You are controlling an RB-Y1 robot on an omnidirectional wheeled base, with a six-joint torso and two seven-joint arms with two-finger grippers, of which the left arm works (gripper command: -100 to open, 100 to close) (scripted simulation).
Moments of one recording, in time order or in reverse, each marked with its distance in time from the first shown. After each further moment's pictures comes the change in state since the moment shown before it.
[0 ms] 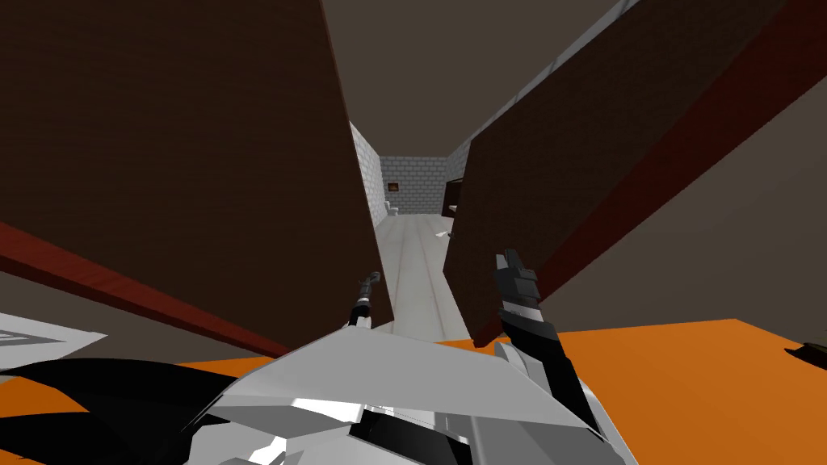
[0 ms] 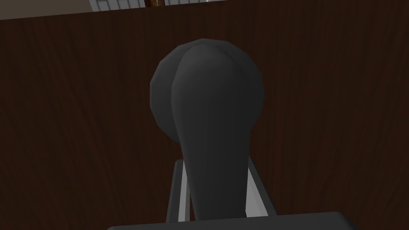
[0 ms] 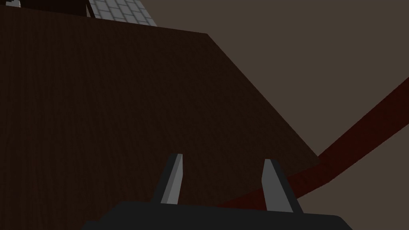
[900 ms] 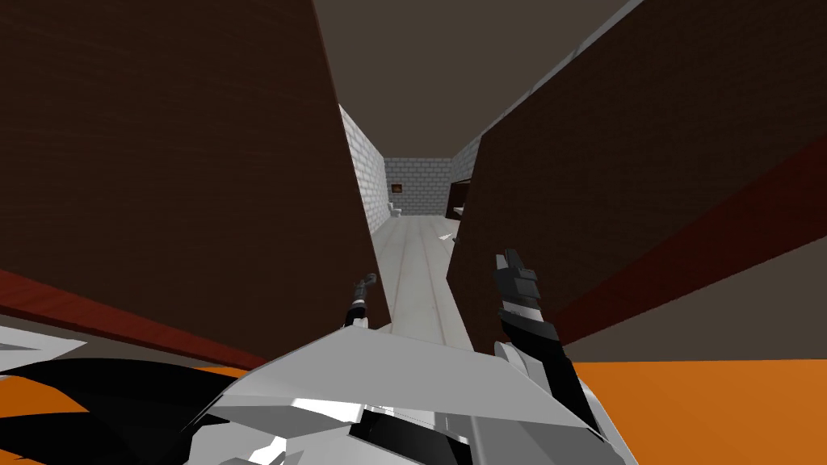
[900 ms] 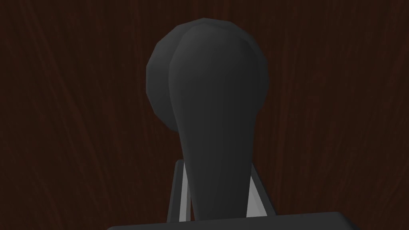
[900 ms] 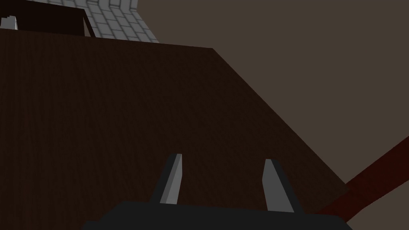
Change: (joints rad) arm 0.001 0.009 0.064 0.024 0.037 -0.009 -0.016
